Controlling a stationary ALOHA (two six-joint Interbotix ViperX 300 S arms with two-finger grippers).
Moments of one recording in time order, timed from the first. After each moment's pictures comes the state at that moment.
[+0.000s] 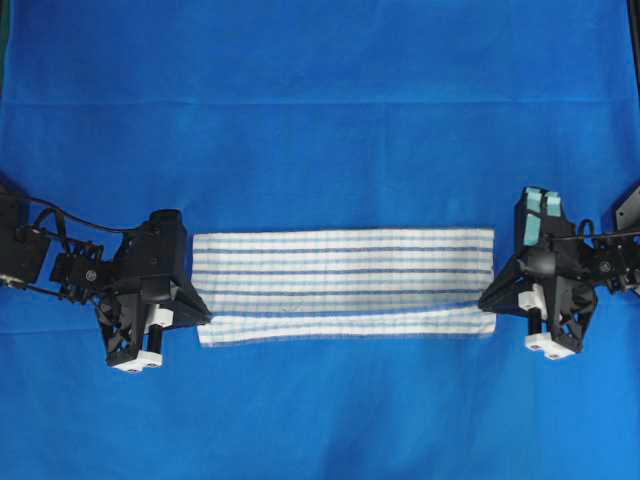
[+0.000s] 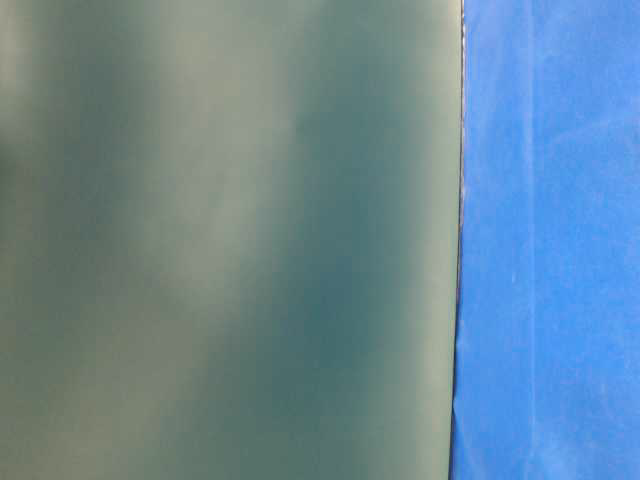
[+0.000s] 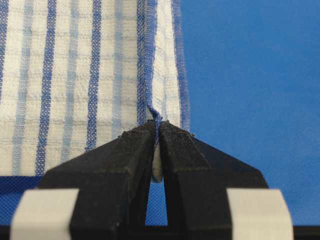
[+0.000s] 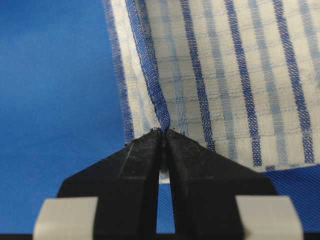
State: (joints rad) left arm -0.26 -0.13 1.03 -0.03 -0.19 -0.34; right arm 0.26 -0.36 1.17 0.04 0.01 0.49
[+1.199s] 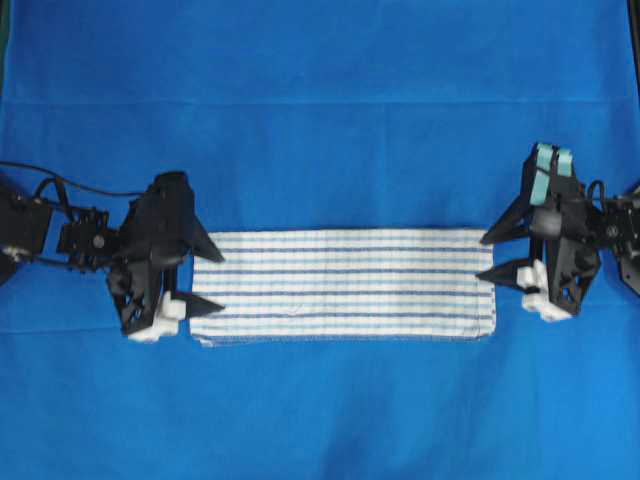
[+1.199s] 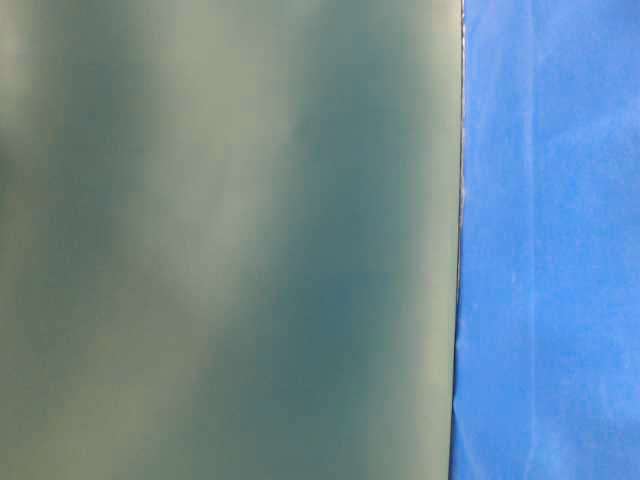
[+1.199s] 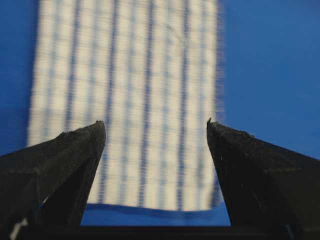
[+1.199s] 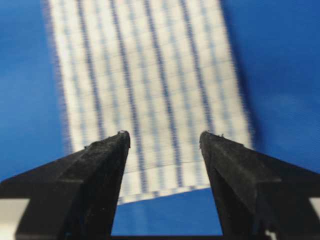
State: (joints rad) left arm -0.14 -0.20 0.97 -0.03 -0.08 -0.27; right arm 0.10 -0.50 1.11 -0.11 0.22 0.49
